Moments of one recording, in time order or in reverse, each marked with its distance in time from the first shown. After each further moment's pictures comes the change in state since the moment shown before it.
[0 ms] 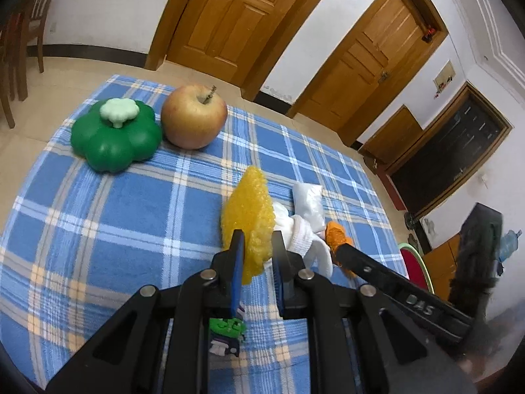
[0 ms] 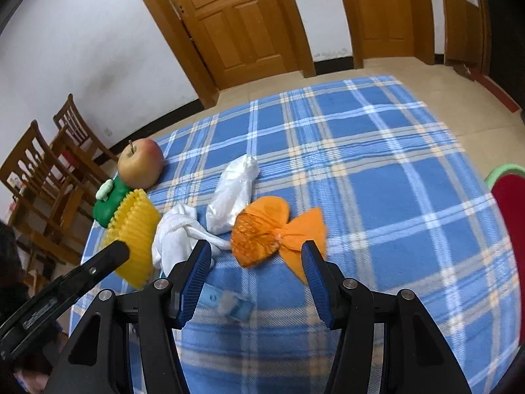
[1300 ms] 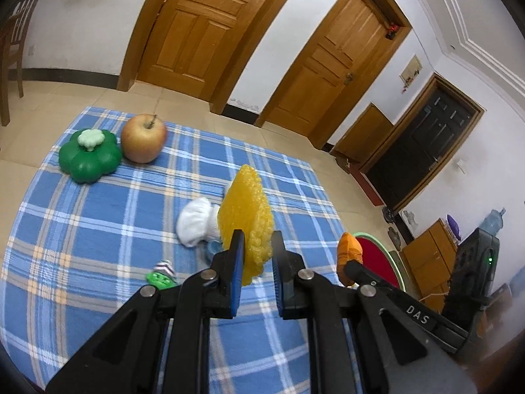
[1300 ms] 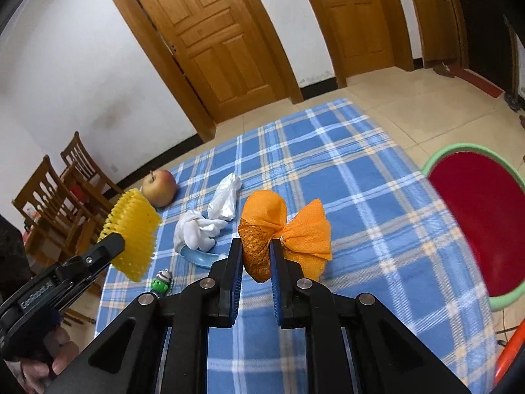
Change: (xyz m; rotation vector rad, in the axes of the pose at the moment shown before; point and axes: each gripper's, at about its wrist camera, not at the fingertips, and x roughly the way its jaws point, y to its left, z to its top) left arm -0.063 -0.068 -0.022 0.101 -0.045 -0.102; right arm -0.105 -0.034 -0.037 0.086 -0.155 0.026
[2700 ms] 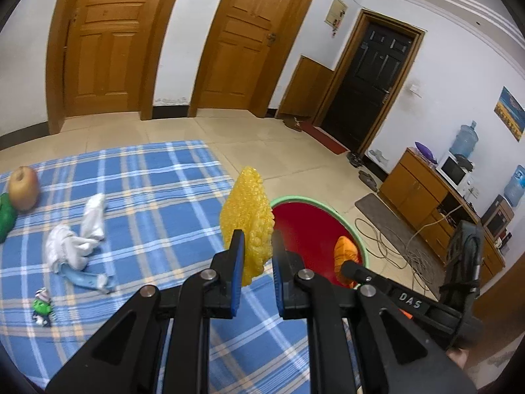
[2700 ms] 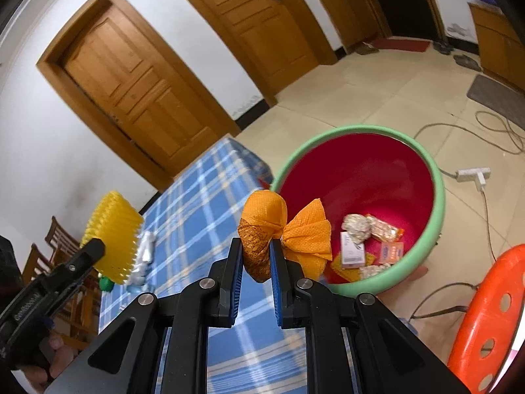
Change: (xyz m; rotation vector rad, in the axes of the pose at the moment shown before) left arm 0.061 -0.172 -0.029 0.328 0.105 -0.136; right arm -0.100 -0.161 -0.020 0.331 -0.133 -0.096
